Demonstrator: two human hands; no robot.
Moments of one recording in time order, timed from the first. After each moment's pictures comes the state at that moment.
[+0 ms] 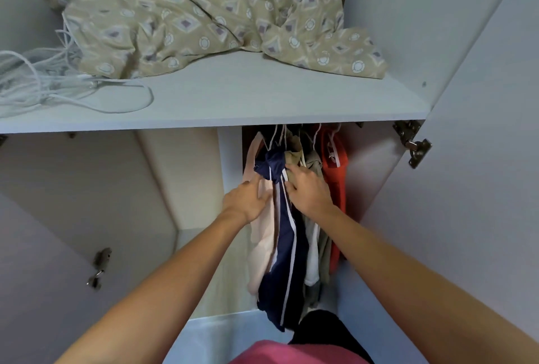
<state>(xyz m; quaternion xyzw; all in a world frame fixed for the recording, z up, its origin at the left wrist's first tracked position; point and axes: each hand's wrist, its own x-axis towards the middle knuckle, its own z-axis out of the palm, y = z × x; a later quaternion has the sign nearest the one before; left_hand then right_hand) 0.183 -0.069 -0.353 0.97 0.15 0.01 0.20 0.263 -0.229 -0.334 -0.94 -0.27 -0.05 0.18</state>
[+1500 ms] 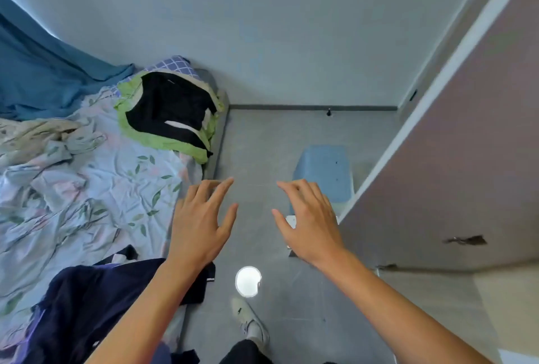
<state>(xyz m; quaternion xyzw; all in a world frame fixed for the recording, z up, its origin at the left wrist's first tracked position) -0.523 -0.194 -0.295 0.52 0.83 0.19 -0.02 -0.326 -0.061 -0.303 -0.35 -0.89 0.22 0.19</state>
